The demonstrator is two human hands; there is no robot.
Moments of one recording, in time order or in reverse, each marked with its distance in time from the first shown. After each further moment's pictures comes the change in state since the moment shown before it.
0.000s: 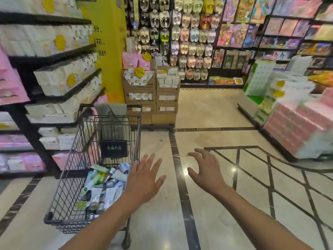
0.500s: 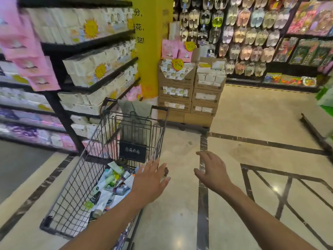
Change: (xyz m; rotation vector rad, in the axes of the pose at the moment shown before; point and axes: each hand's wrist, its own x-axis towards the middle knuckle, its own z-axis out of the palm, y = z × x) left_hand 0.195 -0.061 0.063 -0.010 -0.178 -0.252; right_hand 0.263 0.063 0.106 0.069 -0.216 -0.159
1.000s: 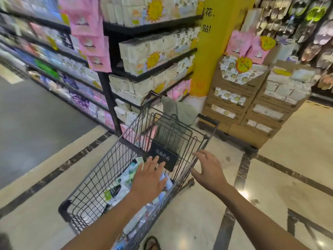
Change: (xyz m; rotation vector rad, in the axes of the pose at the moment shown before) left_hand 0.080 -0.130 0.021 -0.057 -0.025 -0.391; right_hand 0.215 -0.086 0.104 0.021 -0.217 -0.364
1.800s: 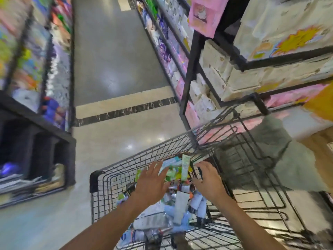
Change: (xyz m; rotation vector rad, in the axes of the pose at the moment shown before) left_hand 0.085 -0.178 0.078 -0.220 -0.308 -0.576; right_hand 0.269 -0.106 0.196 0.060 -0.615 -0.370
